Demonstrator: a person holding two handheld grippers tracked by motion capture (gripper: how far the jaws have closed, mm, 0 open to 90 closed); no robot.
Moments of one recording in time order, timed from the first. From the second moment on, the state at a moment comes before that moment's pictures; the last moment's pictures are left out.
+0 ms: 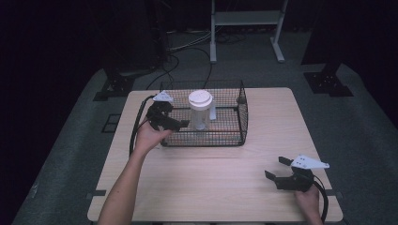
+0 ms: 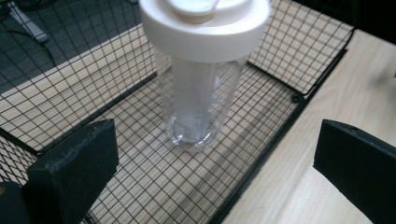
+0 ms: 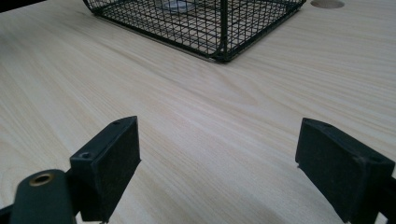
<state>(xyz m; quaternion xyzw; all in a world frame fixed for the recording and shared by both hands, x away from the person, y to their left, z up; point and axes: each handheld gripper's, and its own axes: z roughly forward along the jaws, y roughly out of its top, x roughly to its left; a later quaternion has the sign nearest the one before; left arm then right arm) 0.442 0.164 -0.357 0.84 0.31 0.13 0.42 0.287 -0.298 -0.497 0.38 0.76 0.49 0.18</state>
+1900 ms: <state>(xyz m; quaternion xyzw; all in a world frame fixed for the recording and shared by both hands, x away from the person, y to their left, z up) 0.352 0.183 -0.395 0.85 0.27 0.12 0.44 0.287 -0.297 -0.497 0.39 0.76 0.48 0.19</state>
